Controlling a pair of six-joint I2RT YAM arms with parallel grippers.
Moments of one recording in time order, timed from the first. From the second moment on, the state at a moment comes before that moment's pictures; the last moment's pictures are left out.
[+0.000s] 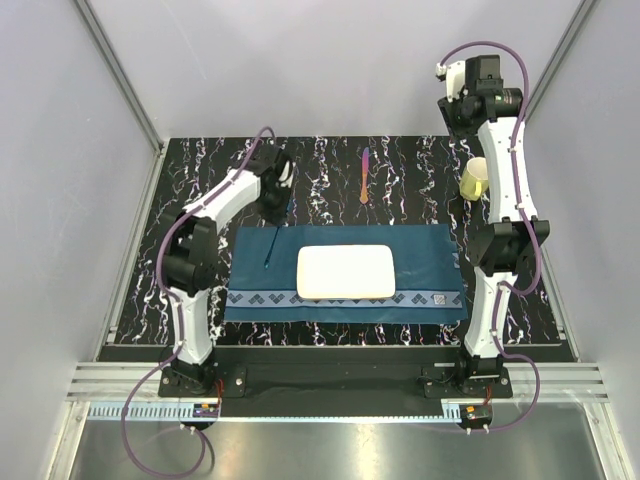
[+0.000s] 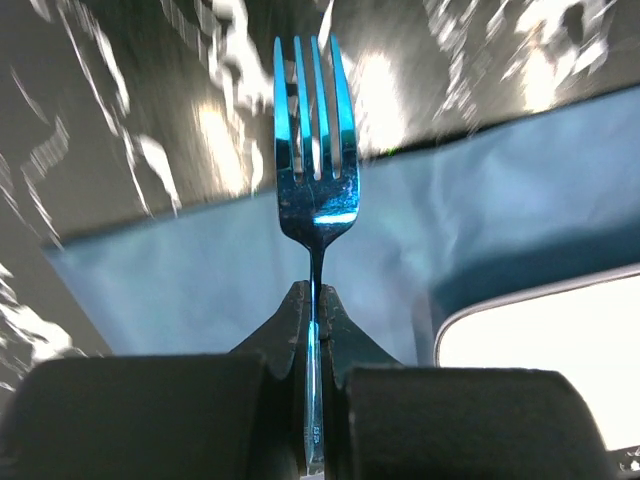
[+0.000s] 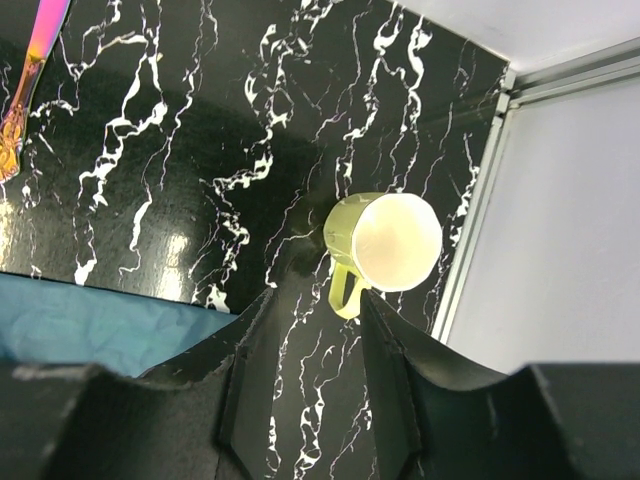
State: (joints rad) left arm -0.36 2.03 1.68 -0.85 0.04 -0.15; right arm 0.06 2.18 2.59 -1.17 0.09 -0.38
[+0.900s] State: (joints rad) left arm -0.38 1.84 1.24 -0.69 -0.01 -0.37; right arm 0.09 2.10 2.47 -1.18 0.08 -0.38
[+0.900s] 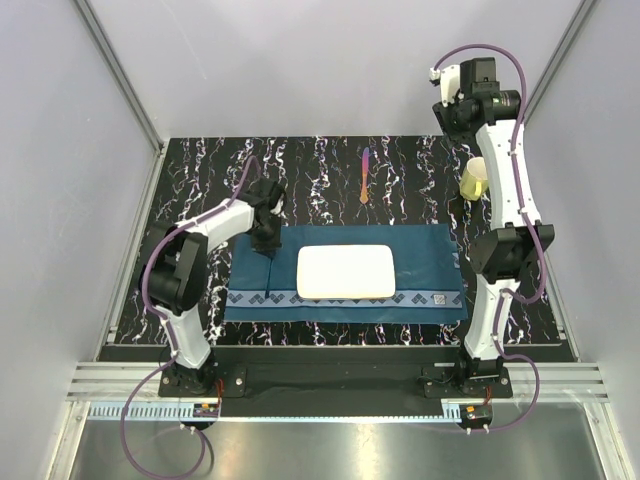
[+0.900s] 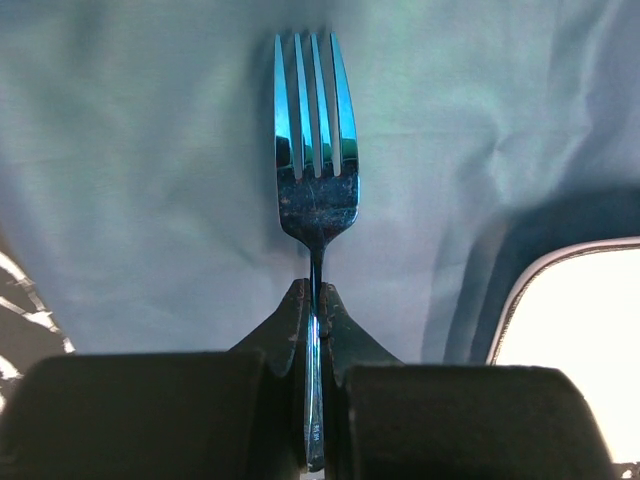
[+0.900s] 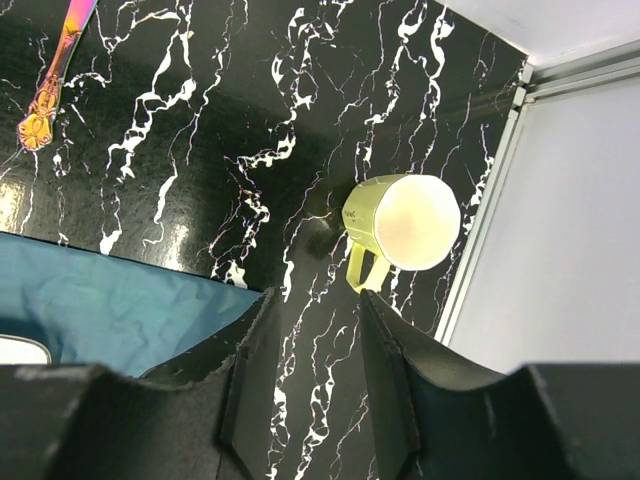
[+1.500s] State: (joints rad) left arm -0.39 1.85 1.20 -0.65 -0.01 -0.37; right arm 0.12 2.07 2.47 -1.18 0.09 -0.38
